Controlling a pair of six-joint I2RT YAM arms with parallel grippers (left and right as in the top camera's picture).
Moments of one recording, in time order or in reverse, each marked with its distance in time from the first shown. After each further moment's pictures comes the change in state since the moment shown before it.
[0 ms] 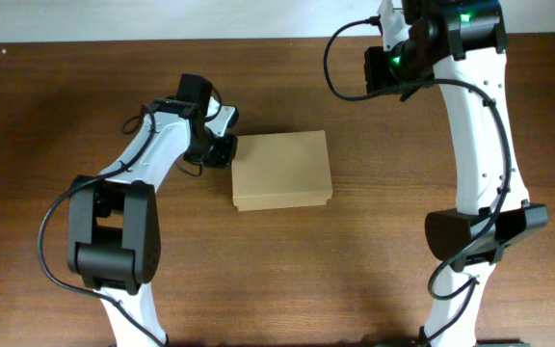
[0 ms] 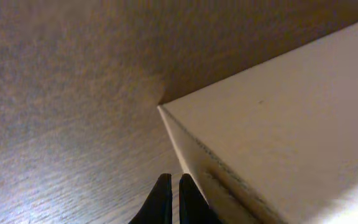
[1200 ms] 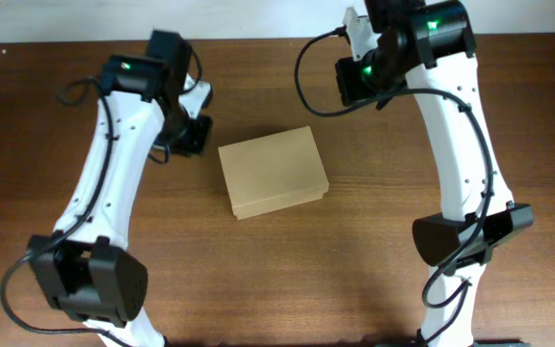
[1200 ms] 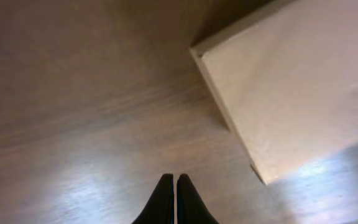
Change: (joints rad) left arm -0.001 -0.181 0.327 -0.597 -0.259 0.023; right arm 0.094 0.000 0.000 -0.004 0.002 -0.015
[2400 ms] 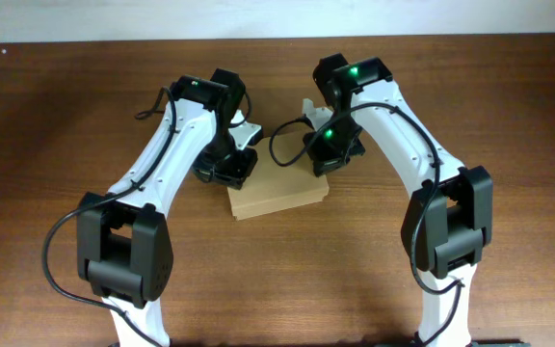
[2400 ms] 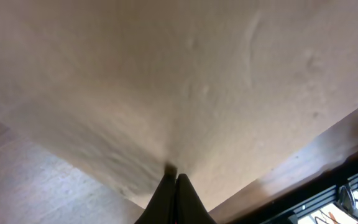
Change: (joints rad) left arm -0.146 0.131 -0.109 0.029 0.189 0.019; right arm 0.098 0.010 -0.624 0.178 -0.137 -0.074
